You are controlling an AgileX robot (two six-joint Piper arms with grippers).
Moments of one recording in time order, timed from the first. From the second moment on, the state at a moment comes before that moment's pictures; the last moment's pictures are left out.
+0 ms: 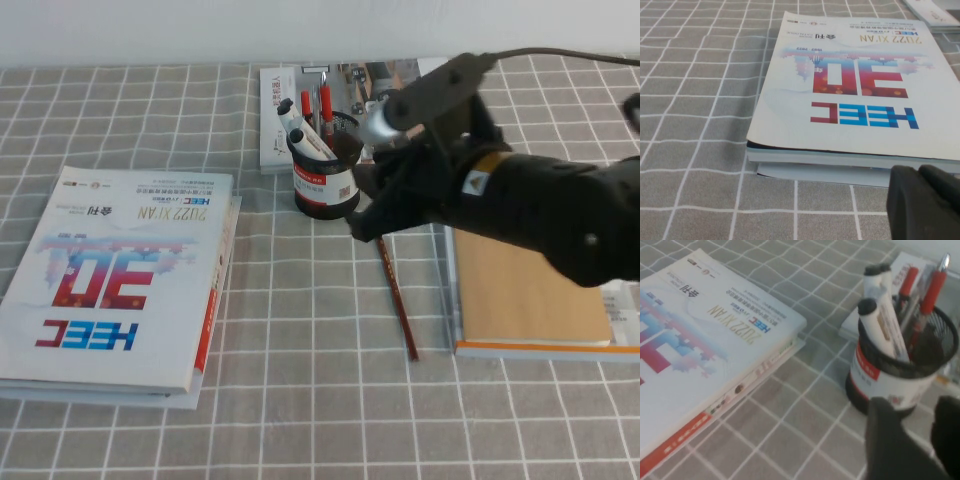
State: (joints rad) right arm 0.66 1.57 -1.09 0.23 0.03 -0.25; left arm -0.05 -0.01 0.03 -0.06 0.38 0.07
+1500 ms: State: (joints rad) right arm 0.78 2.13 -1.48 0.80 -0.52 -1.07; left arm -0.05 -0.01 0.03 -0.06 0.38 0.07
